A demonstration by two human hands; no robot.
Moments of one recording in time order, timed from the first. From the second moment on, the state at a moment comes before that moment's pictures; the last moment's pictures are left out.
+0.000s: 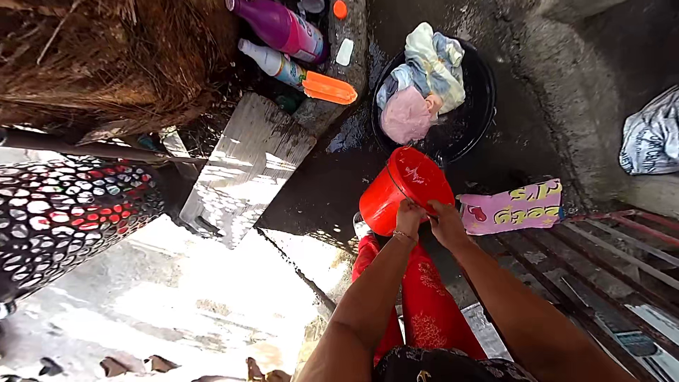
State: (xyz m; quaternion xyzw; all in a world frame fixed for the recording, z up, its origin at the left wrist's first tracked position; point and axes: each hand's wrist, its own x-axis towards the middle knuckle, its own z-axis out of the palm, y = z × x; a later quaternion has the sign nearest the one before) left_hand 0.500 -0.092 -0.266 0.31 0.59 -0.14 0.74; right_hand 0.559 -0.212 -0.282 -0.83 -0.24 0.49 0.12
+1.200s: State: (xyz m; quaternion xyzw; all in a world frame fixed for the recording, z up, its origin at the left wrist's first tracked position) left_hand 0.307 -0.118 -0.234 0.53 0.35 -0.55 0.54; right_hand 0.618 -0.194 -0.312 -0.87 -0.13 0.44 0.20
